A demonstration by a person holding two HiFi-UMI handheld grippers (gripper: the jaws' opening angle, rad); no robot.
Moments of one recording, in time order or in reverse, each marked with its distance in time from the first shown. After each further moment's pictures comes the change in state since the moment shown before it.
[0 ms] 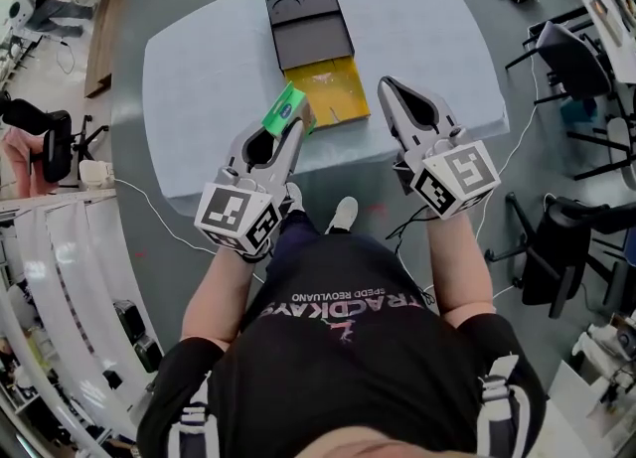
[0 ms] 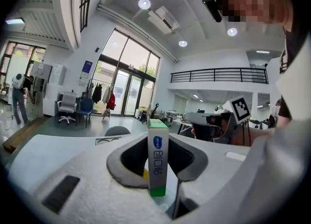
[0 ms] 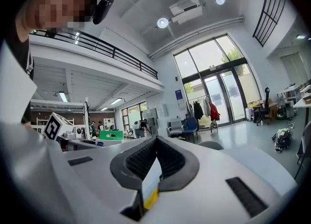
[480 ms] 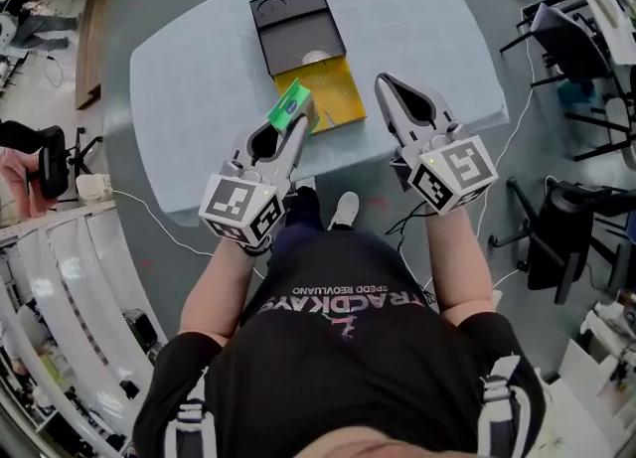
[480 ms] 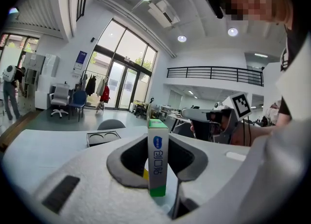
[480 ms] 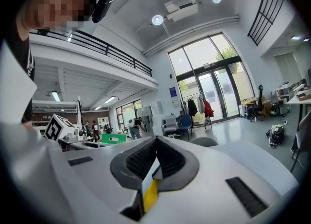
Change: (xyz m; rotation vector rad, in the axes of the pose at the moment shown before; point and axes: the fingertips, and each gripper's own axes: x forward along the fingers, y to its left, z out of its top) left arm 0.052 0.025 -0.018 -0.024 0.075 -0.079; right arm 0.029 -0.035 -0.017 0.030 0.033 -0.067
